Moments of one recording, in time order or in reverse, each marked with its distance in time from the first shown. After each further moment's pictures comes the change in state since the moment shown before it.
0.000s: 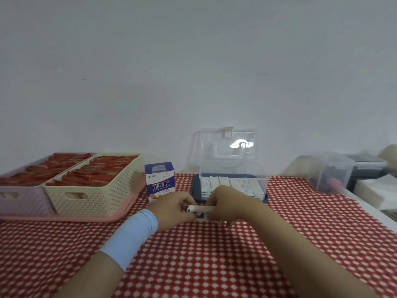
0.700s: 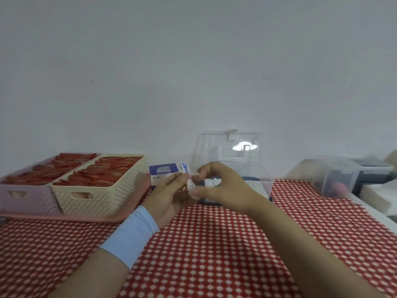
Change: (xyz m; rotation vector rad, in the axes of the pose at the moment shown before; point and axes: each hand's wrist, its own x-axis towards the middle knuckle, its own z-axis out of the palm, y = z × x) left_hand -0.006 0.020 -0.013 -1.389 0.183 -0.023; right_hand -0.026 -0.025 -0.011 0.509 0.341 -0.340
